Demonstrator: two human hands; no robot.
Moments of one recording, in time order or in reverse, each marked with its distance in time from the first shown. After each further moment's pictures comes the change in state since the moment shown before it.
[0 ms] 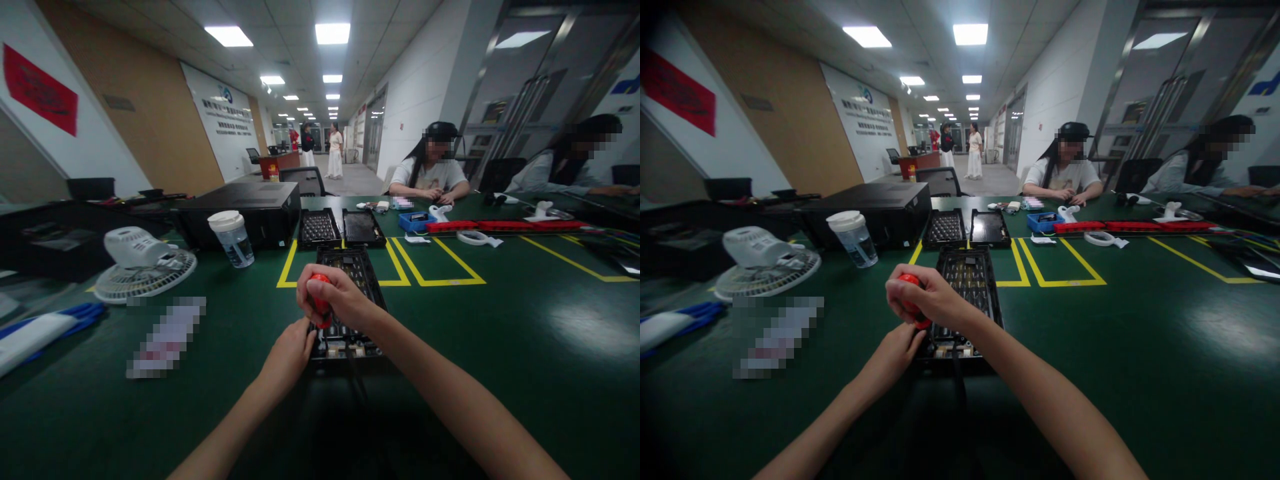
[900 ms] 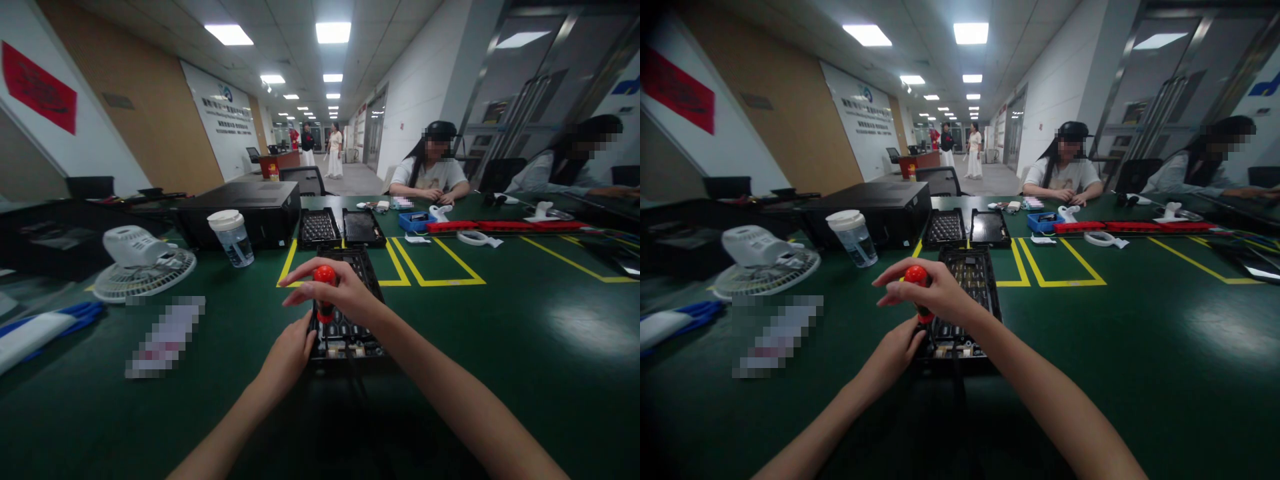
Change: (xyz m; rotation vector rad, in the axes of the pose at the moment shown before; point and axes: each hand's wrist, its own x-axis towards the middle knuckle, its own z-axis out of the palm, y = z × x) left_hand 0.001 -0.006 0.004 -0.017 0.020 0.037; right_hand 0.001 -0.008 -0.004 -0.120 0.039 -0.026
